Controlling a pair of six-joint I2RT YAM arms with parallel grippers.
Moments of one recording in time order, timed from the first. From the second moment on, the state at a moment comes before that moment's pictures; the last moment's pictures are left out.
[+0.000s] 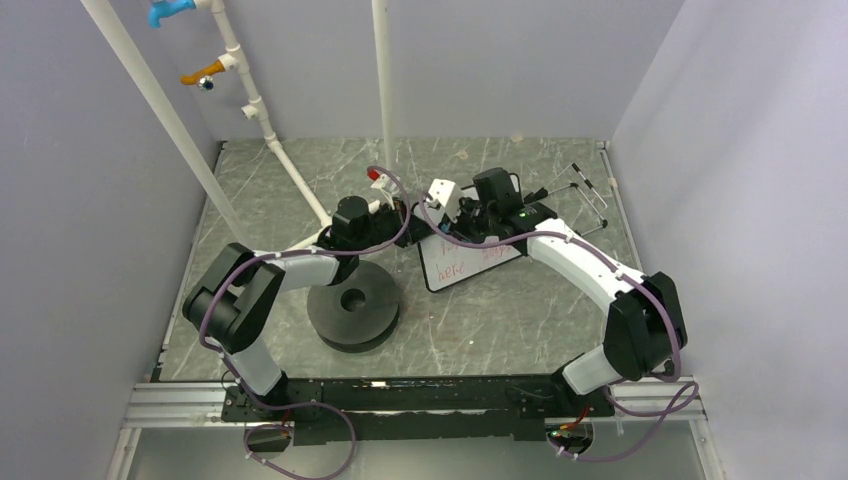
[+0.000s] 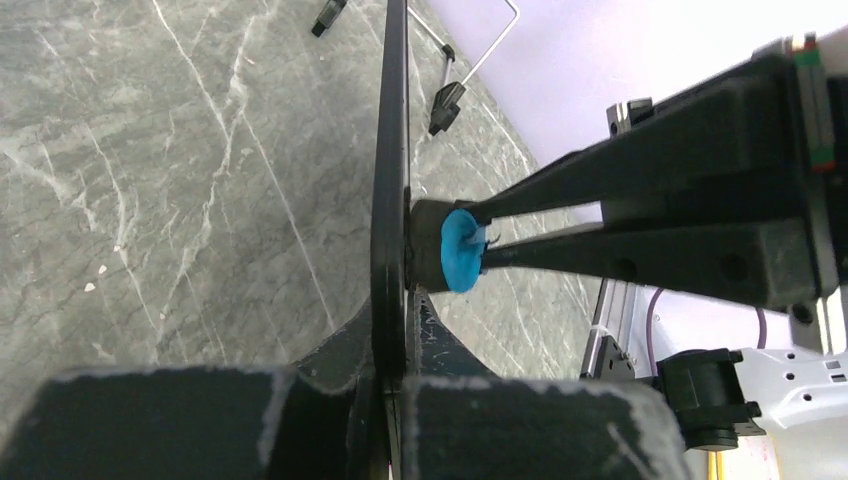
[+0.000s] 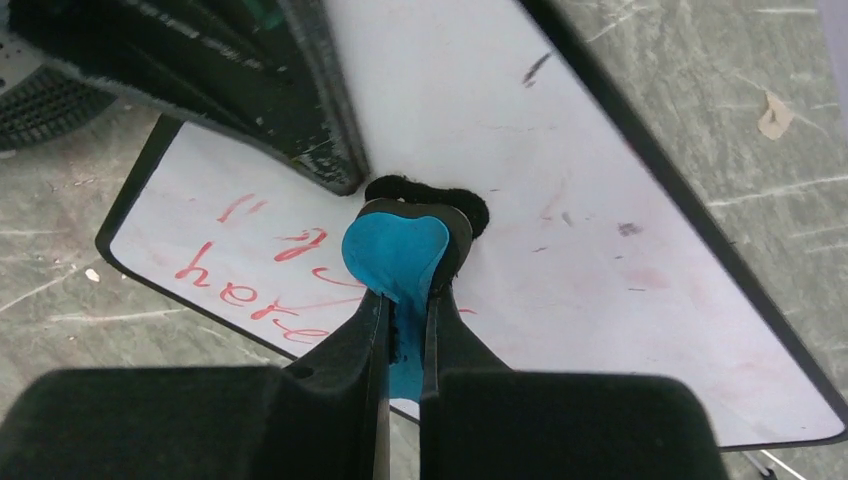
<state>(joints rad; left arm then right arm) -0.57 1.69 0.81 0.77 0.50 -0.67 0.54 1.49 1.15 -0.43 -0.26 -0.60</state>
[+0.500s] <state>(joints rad) -0.56 1.69 0.82 0.75 0.54 -0.64 0.66 1.48 1.04 -0.50 -0.32 -0.73</state>
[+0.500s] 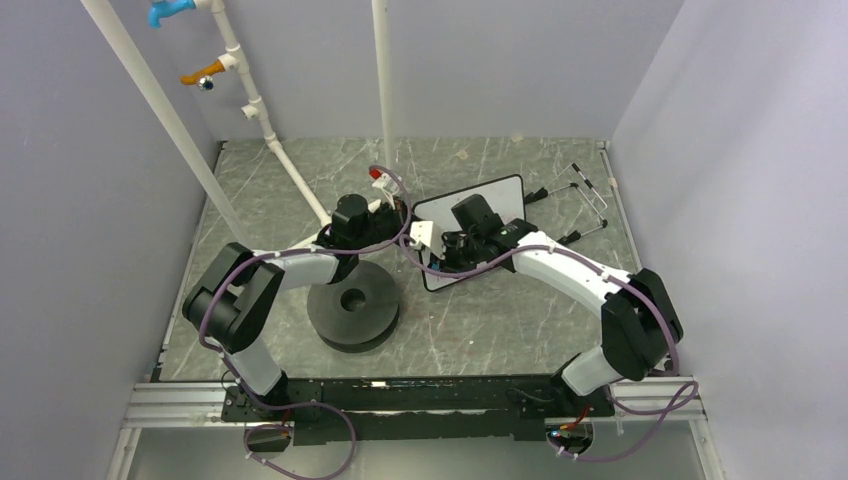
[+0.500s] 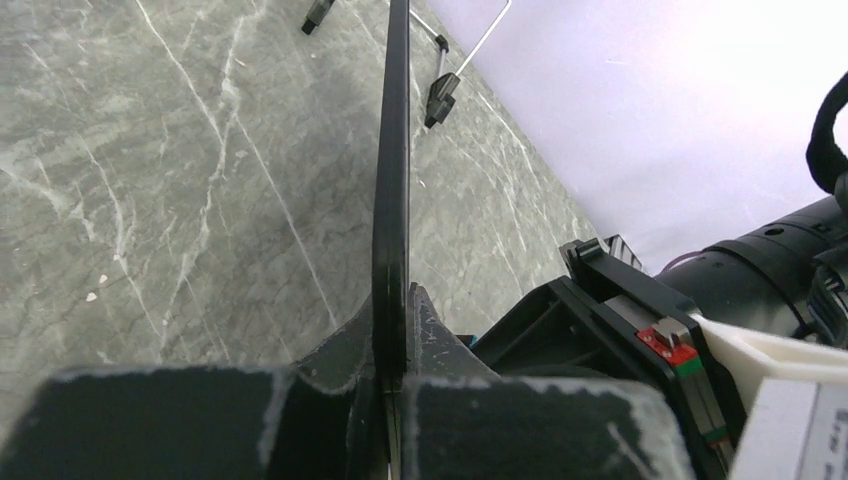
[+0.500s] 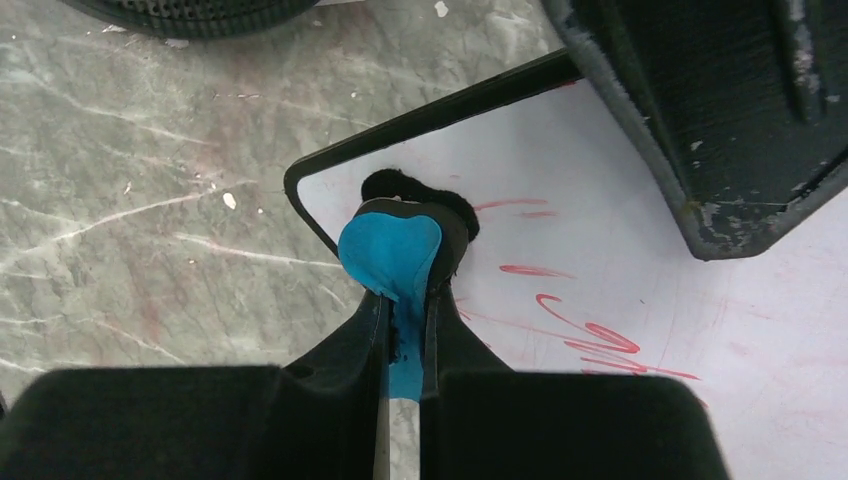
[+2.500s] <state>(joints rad) -0.56 1.71 0.84 0.77 0.57 -0.62 0.52 1.52 1.12 -0.55 -0.35 -0.61</state>
